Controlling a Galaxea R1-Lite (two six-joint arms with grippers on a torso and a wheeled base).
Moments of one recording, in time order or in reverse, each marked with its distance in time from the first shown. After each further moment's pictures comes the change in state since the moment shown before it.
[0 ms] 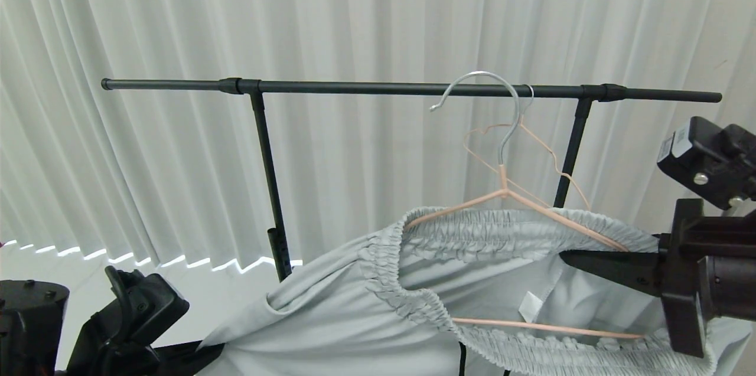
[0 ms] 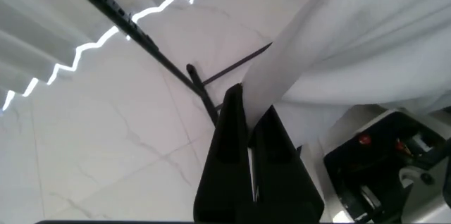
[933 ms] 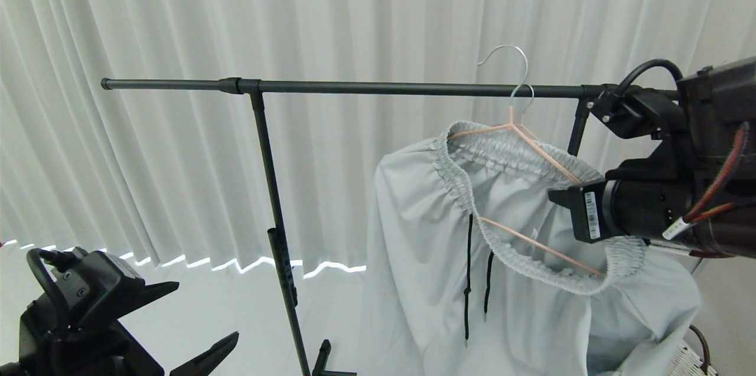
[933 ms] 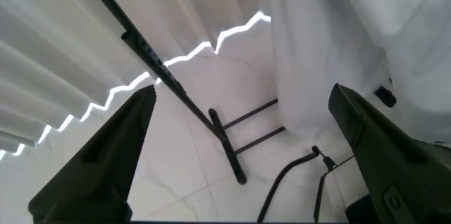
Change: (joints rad) left arm 0.010 -0.111 -0.009 -0.097 0.010 -0.005; right arm -0.093 0.232 -0.176 -0.011 -0.331 0.286
